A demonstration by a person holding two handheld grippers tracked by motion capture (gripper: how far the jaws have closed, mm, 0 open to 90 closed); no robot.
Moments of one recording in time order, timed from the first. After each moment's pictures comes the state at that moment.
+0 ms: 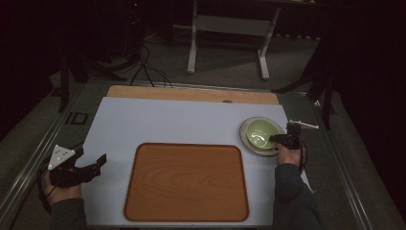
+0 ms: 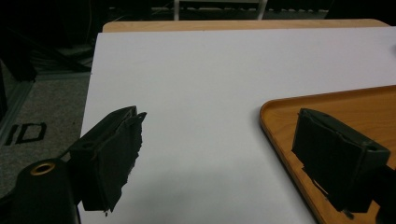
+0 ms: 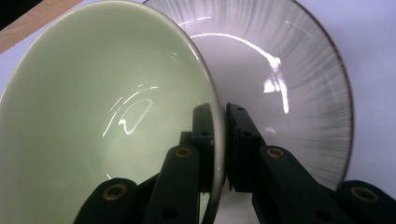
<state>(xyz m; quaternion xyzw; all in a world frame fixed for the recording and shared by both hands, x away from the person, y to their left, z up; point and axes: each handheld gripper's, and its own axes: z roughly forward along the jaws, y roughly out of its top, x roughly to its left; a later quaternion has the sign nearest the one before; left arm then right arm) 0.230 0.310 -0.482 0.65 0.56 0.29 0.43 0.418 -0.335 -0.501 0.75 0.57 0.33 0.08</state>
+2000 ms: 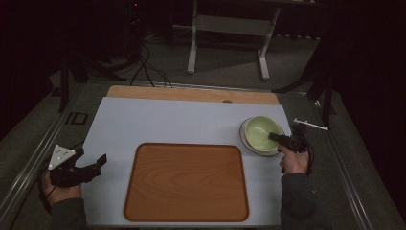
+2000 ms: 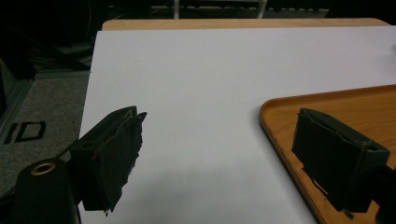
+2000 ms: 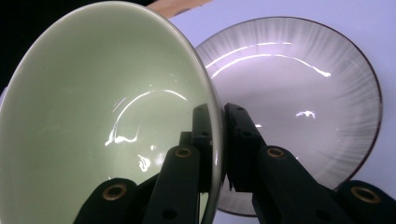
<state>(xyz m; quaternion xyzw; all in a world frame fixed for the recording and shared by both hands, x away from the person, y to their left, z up) 0.230 0.310 -0.483 0.65 0.56 0.29 0.43 0.377 -0.322 -0.454 0.68 0.61 0.41 0.09</state>
